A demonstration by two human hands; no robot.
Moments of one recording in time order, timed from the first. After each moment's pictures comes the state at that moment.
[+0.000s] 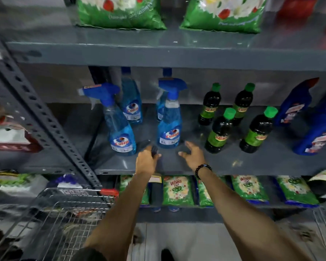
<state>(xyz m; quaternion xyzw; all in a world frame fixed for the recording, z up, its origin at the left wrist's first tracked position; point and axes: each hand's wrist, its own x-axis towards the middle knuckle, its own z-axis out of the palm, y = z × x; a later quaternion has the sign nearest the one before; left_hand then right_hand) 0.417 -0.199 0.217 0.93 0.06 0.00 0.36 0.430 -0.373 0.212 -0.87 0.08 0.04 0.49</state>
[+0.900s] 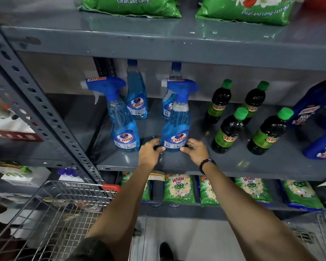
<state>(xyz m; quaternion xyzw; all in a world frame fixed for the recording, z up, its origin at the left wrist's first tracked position) 0.438 -0.196 0.212 0.87 0.06 0.00 0.48 0.450 -0.371 0.205 -0.83 0.04 0.03 0.56</state>
